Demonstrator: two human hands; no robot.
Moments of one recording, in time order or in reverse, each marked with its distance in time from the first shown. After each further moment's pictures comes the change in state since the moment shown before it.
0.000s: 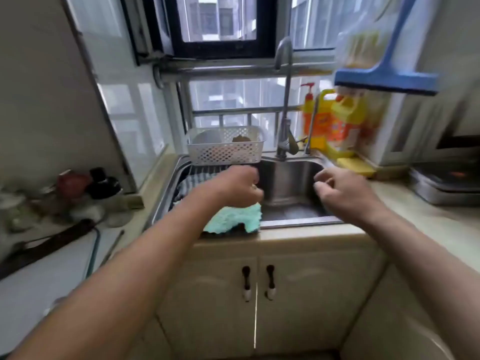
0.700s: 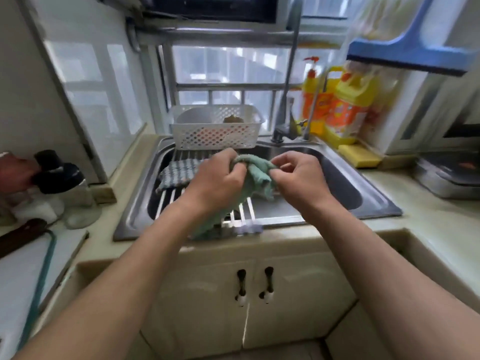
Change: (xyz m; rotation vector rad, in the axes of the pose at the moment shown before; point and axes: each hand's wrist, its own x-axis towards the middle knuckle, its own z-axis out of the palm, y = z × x) left_hand 0.006 -0.065 0.033 -0.404 0.386 -0.084; right_hand 0.043 -0.046 0.112 0.523 -0.023 0.127
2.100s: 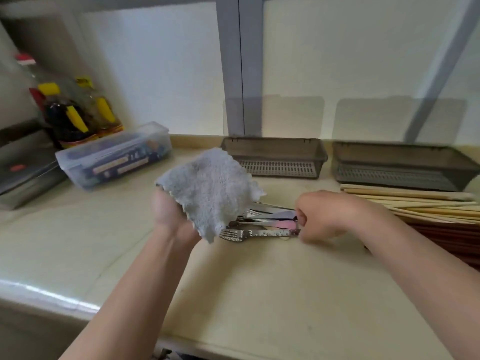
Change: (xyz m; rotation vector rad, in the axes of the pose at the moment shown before) left_hand -0.260 0.472 0.349 -1.570 -1.228 -0.511; right_hand -0.463 0.103 -0.531 -0.942 0.023 1.161
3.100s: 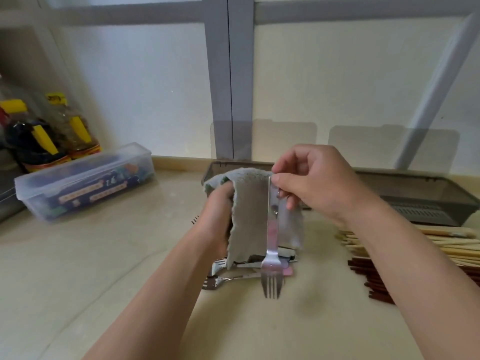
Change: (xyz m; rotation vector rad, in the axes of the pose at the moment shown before) left_hand 0.055 -0.036 0.056 0.454 -0.138 -0.265; right_hand 0.024 0.011 -0.056 1.141 0.651 -0.345
